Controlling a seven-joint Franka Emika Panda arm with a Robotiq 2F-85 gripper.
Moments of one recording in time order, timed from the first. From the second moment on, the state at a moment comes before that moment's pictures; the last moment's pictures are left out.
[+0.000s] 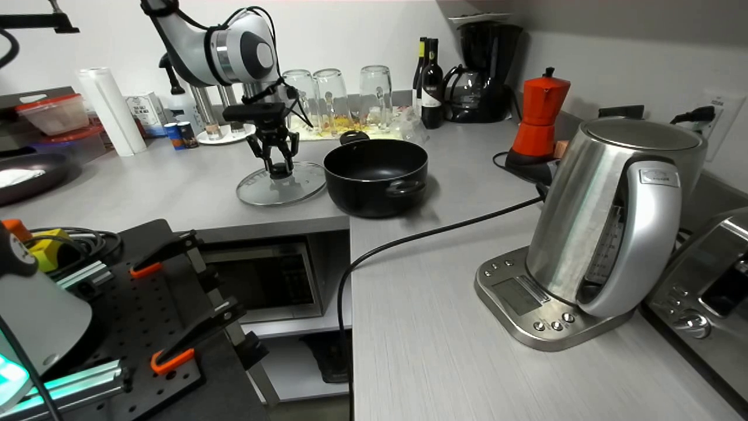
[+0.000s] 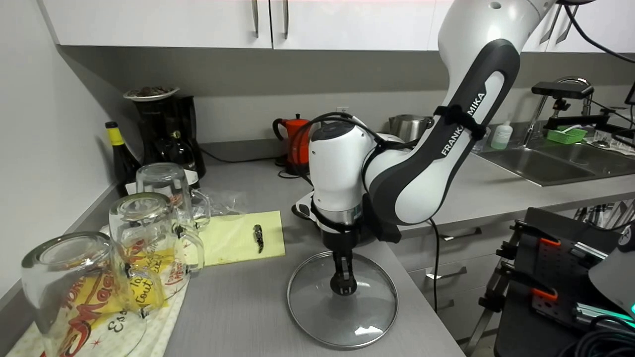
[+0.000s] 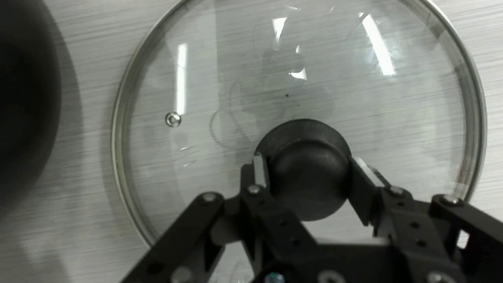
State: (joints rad) arm 0.38 0.64 0.19 -2.01 -0.31 2.55 0.05
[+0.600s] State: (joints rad) arm 0.38 0.65 0.19 -1.99 -0.31 2.55 0.04
